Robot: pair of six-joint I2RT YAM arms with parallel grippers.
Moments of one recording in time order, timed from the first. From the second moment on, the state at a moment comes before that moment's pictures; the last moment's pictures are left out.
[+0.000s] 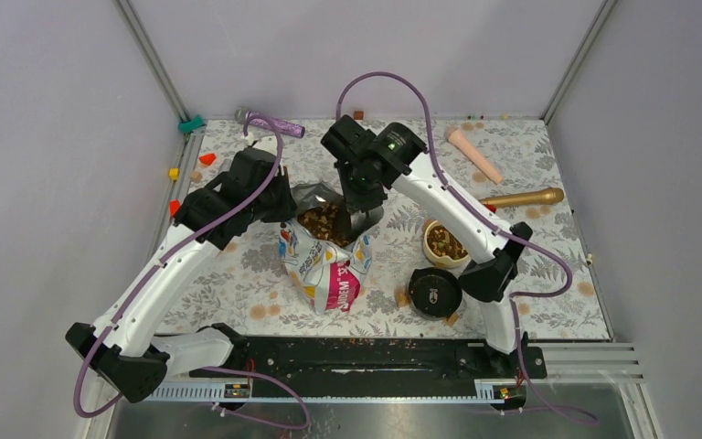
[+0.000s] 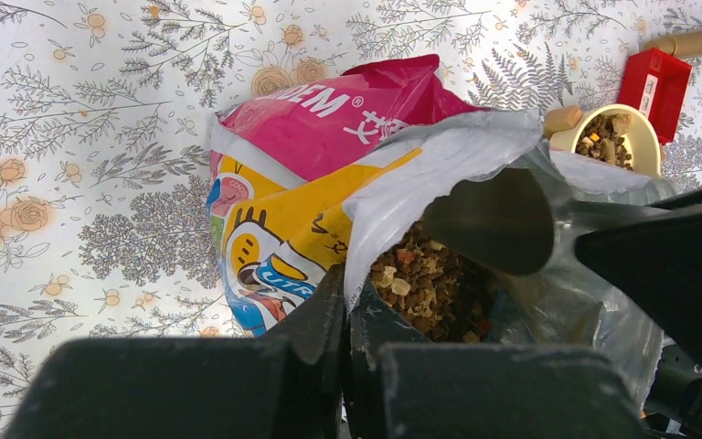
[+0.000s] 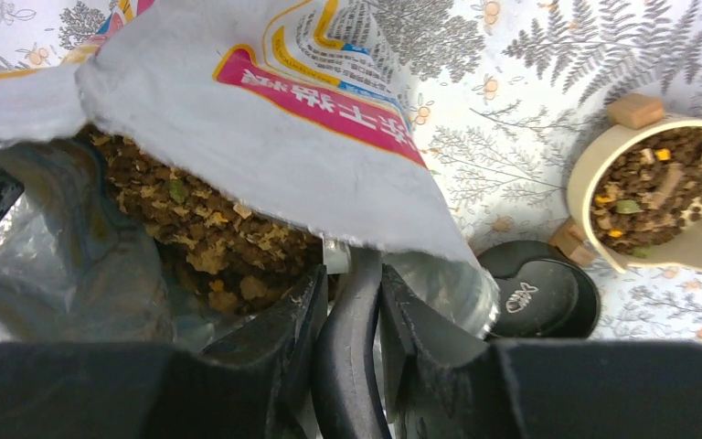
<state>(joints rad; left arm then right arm) -0.57 1.15 1.35 -0.93 -0.15 -0.52 0.91 2.03 2.43 -1.55 0.19 0.59</state>
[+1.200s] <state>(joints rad) -0.56 1.14 1.35 -0.94 -0.18 -0.52 0.84 1.08 0.84 -0.06 -0.12 1.24</state>
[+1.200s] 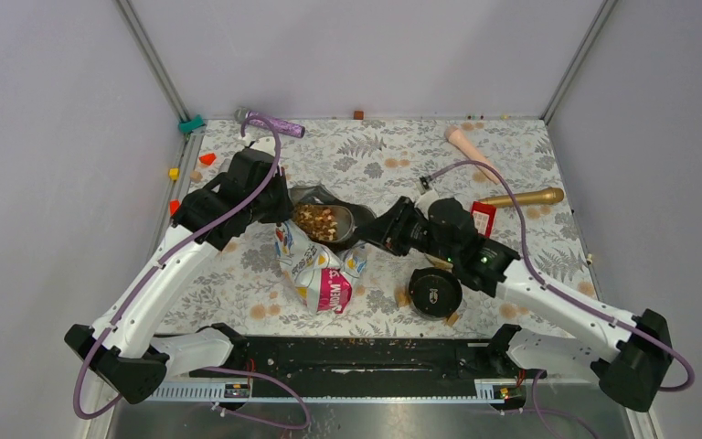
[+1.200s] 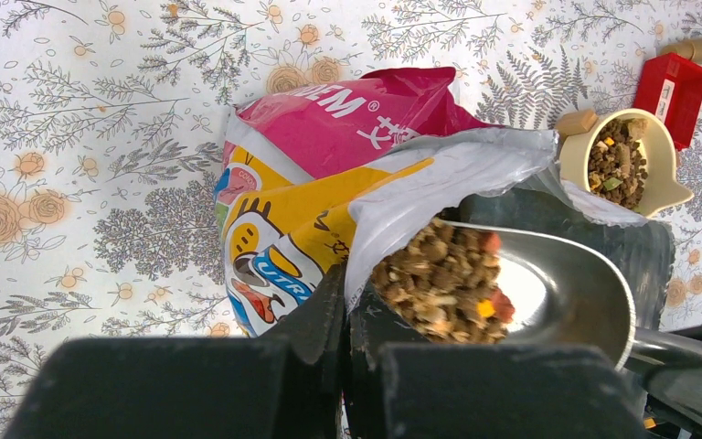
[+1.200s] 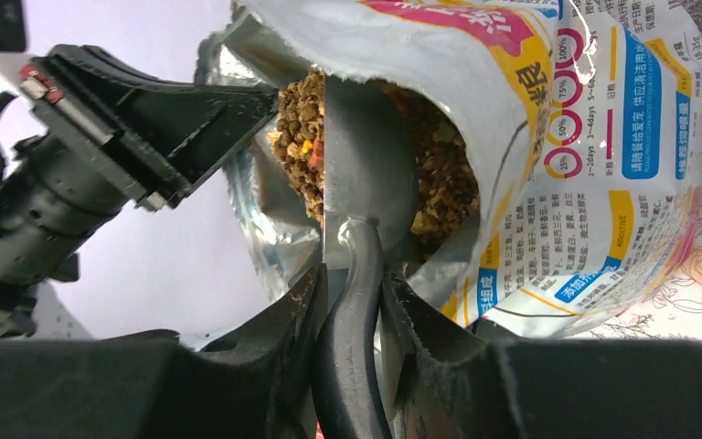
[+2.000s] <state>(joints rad) -0.56 1.14 1.35 -0.94 -0.18 -0.52 0.84 0.82 0.67 -0.03 -0.03 1.30</state>
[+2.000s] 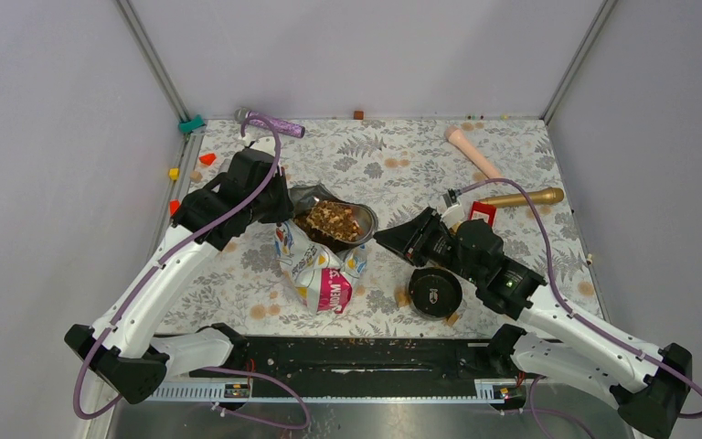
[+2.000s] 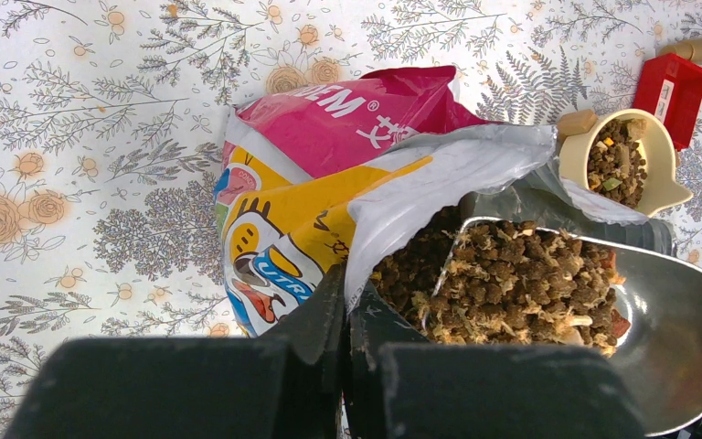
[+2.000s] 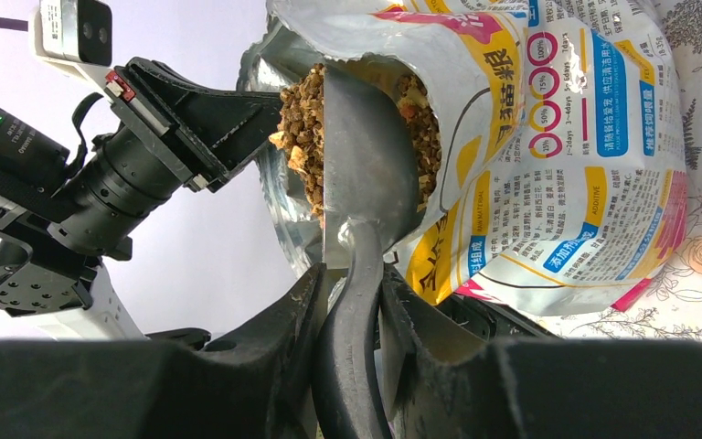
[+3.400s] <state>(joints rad) -0.56 1.14 1.35 -0.94 -0.18 -0.52 0.82 0.73 0.43 0.32 -0.04 1.42</state>
